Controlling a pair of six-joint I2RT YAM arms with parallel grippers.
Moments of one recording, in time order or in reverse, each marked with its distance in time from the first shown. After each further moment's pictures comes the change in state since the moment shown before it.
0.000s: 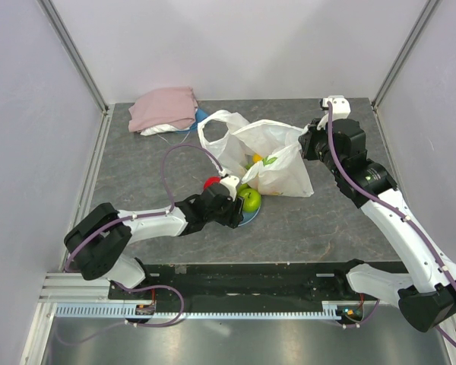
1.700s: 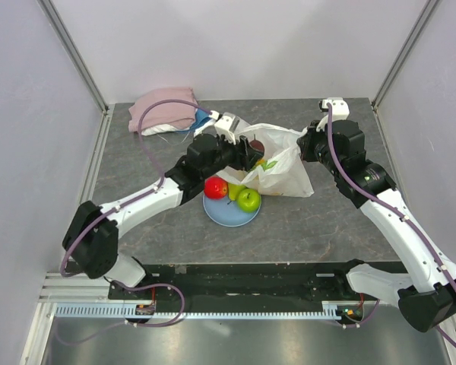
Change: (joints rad) left arm 0.160 -0.022 0.359 0.209 0.164 0.005; right arm -0.005 0.000 -0.018 0.000 -0.027 0.024
